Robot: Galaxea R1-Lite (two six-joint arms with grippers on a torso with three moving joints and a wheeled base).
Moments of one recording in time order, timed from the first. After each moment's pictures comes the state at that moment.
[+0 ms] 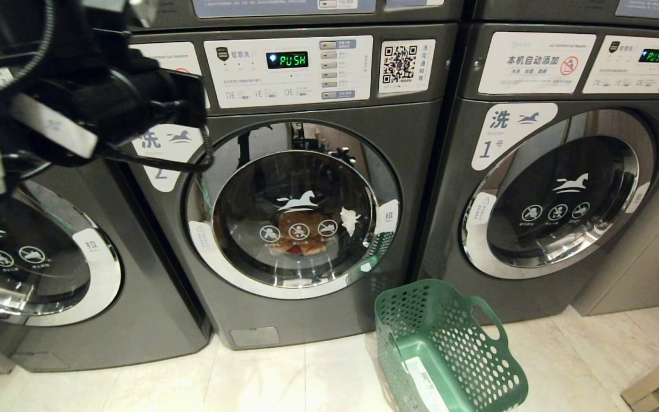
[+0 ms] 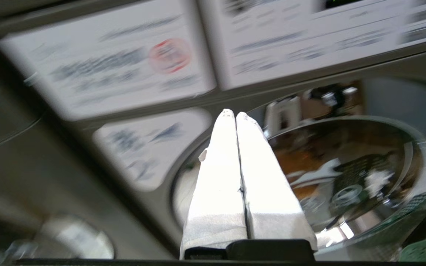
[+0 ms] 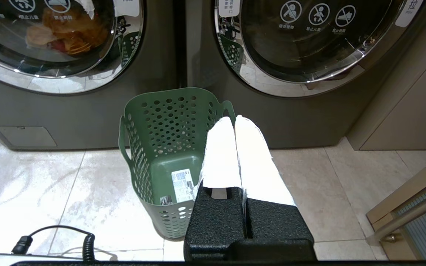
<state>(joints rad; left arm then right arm) -0.48 1.59 -1.38 -0.32 0.51 0.28 0.00 0.00 0.00 0.00 0.01 -0.07</state>
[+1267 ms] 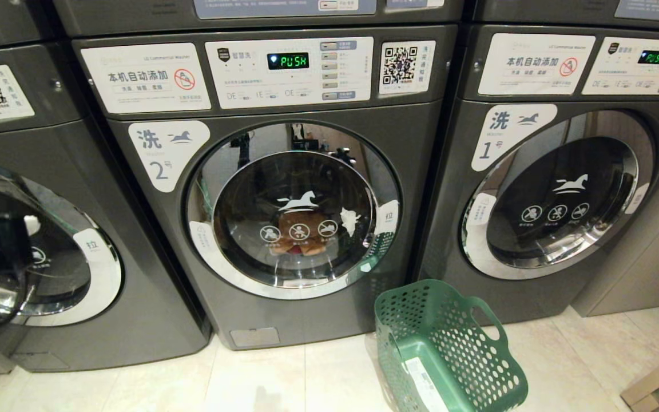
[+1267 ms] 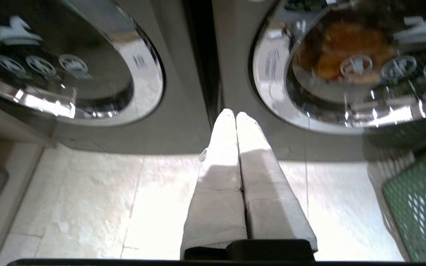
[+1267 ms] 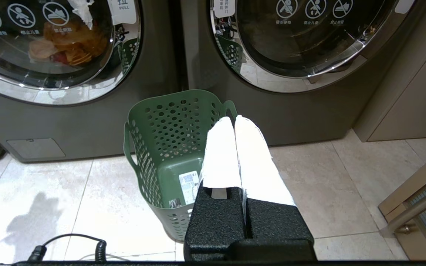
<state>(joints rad) 0.00 1.14 -0.83 -0.03 0.20 0.05 0.00 0.00 0.00 -0.01 0.00 0.00</state>
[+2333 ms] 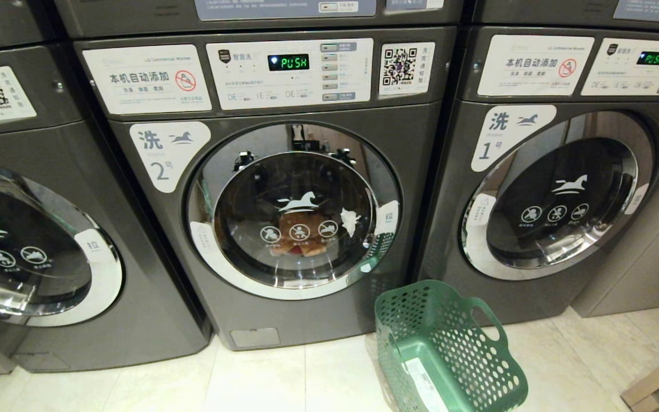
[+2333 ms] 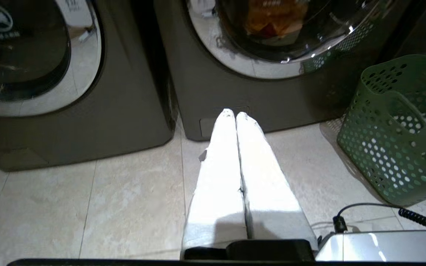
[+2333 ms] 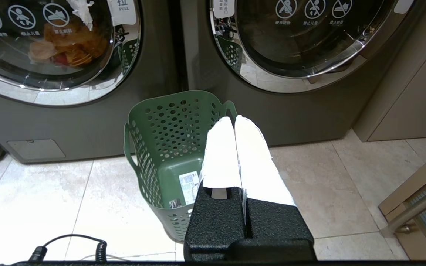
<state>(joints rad) 0.01 0.11 -0.01 -0.01 -0.03 0.08 0.00 0.00 0.00 -0.01 0.00 0.00</state>
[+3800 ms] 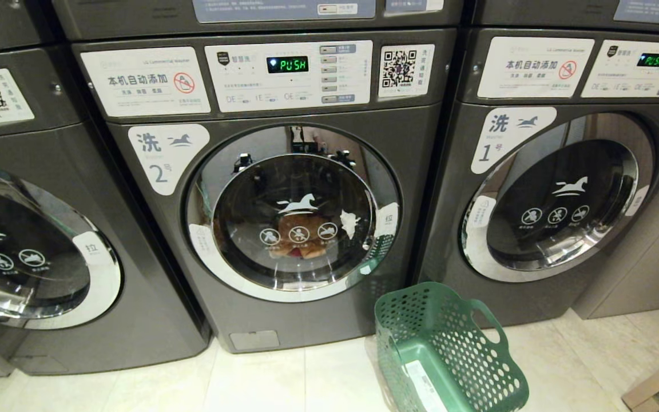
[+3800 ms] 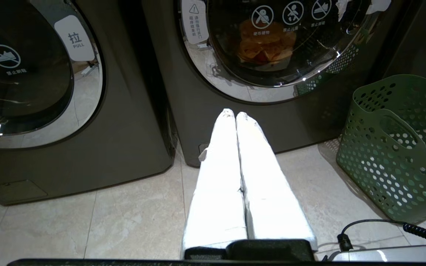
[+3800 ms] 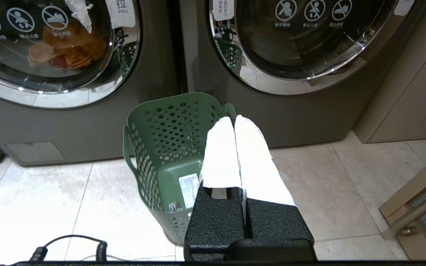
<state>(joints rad) 0.01 0.00 0.00 0.00 -0.05 0.10 0.00 0.00 0.00 -0.01 0.00 0.00</state>
